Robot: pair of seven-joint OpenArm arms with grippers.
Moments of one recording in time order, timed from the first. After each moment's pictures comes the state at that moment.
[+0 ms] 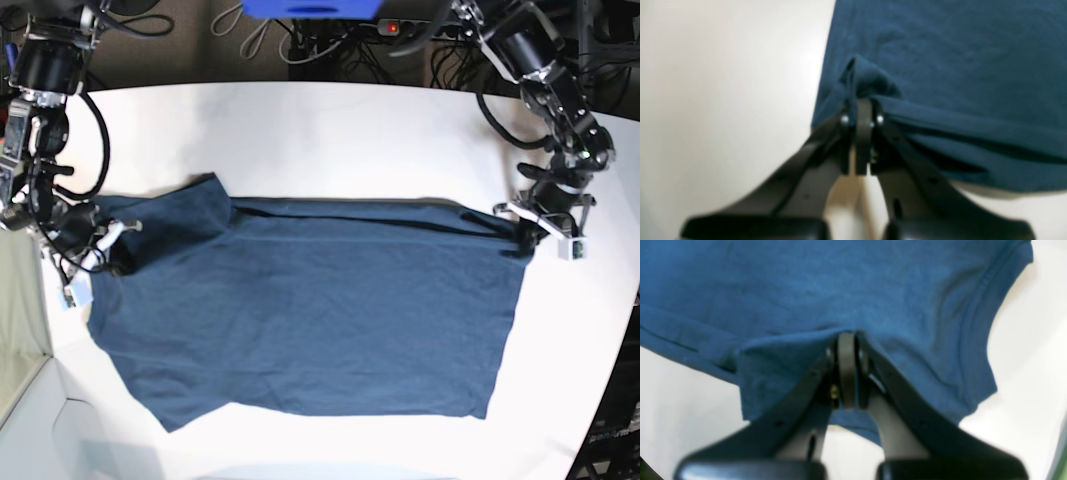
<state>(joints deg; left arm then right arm) -4.1 -3.2 -40.4 78.0 -4.6 -38.5 31.5 4.2 20.2 18.5 86.1 31.7 34.3 -53.0</state>
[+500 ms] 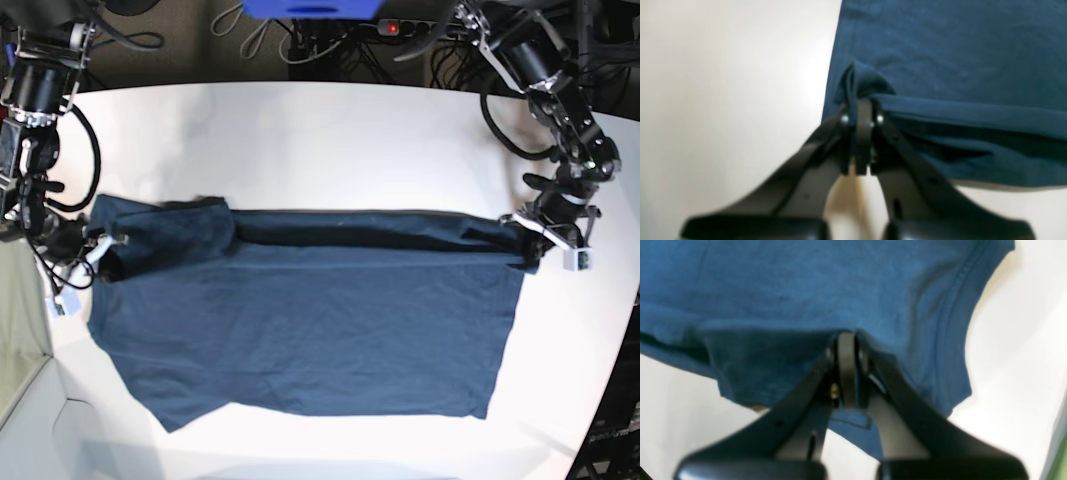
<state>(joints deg) -5.3 -4.4 -40.1 77.7 -5.0 -38.5 31.1 8.6 22.3 18.4 77.8 31.7 34.1 -52.4</state>
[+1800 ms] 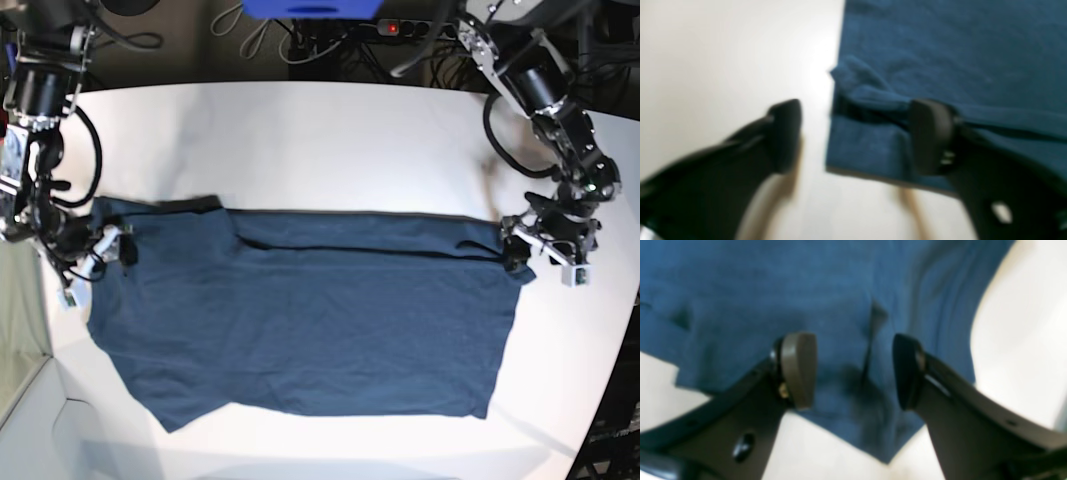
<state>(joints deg) -10.5 -5.7 -40.6 72.1 0.6 -38.4 31.5 8.4 22.4 16.7 76.7 25.6 34.4 -53.2</state>
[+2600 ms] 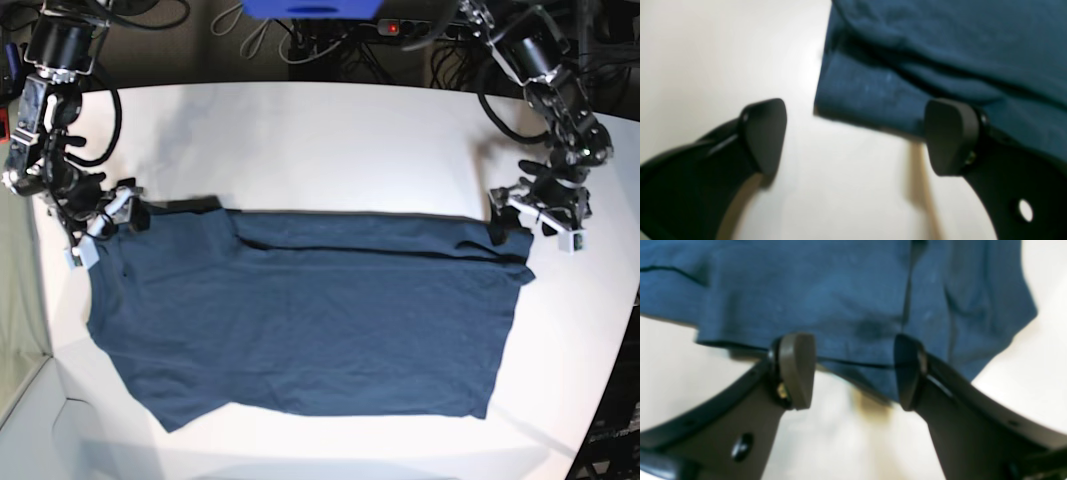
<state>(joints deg) -4.9 -5.7 -40.2 69.4 -7.5 -38.9 28.9 -0.9 16.5 22.3 81.9 25.6 34.3 -52.0</state>
